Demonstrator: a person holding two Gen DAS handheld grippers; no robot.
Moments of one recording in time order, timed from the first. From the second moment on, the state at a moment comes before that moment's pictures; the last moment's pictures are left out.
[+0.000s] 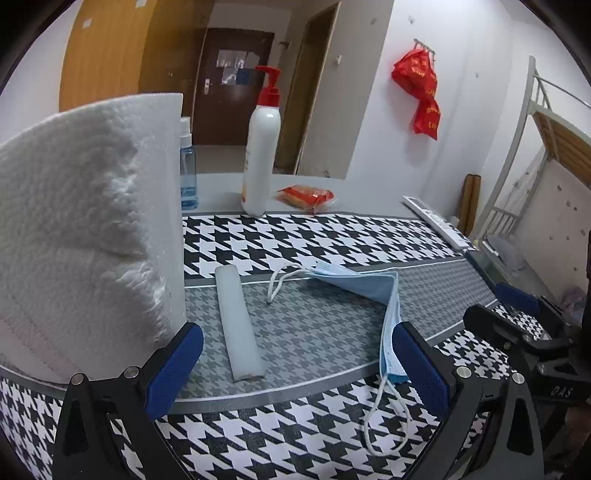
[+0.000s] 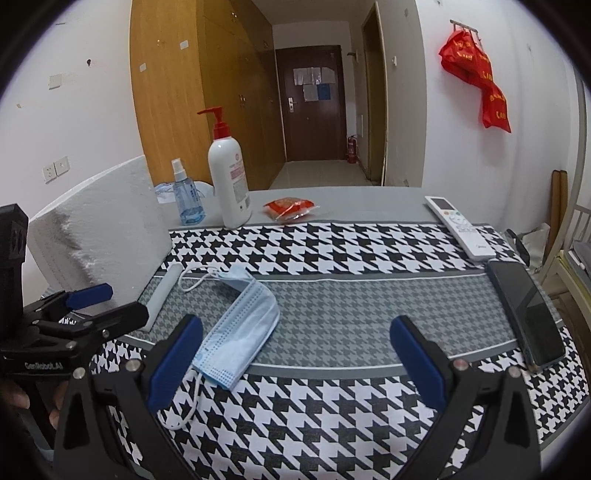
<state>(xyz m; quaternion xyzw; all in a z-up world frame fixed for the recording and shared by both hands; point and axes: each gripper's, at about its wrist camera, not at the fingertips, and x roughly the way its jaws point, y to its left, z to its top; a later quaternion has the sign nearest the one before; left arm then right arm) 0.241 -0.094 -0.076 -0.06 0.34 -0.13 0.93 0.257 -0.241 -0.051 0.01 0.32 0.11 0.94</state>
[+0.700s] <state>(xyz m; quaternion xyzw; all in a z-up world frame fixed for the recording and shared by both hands) 0.257 -0.093 -0.085 -0.01 0.35 -0.04 0.93 0.274 -0.223 -0.061 -0.01 0.35 0.13 0.93</state>
